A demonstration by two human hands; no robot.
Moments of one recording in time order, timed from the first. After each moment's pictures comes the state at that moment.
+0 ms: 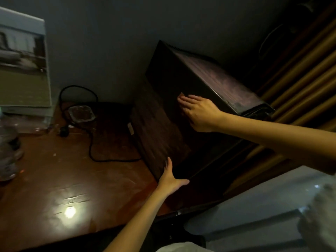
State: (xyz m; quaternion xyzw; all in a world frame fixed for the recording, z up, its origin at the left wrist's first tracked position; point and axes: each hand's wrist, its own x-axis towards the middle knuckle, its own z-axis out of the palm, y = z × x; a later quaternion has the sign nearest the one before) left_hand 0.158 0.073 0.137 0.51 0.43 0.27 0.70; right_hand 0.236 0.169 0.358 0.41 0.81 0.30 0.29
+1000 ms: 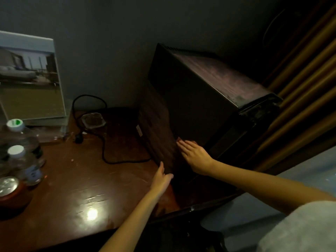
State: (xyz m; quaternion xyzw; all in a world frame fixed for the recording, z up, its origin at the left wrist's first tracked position) left_hand 0.122 0.074 0.117 0.38 0.47 0.32 0.74; right_hand 0.269 0.105 0.217 0.42 0.80 0.23 0.36
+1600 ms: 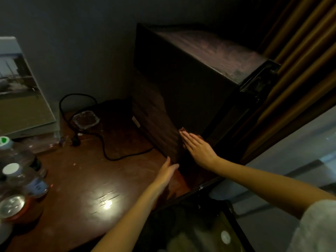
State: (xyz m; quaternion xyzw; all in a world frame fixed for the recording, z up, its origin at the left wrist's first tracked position) left_hand 0.110 0.074 0.111 0.41 0.45 0.22 0.76; right_hand 0.275 0.080 0.171 0.46 0.76 0.31 0.35
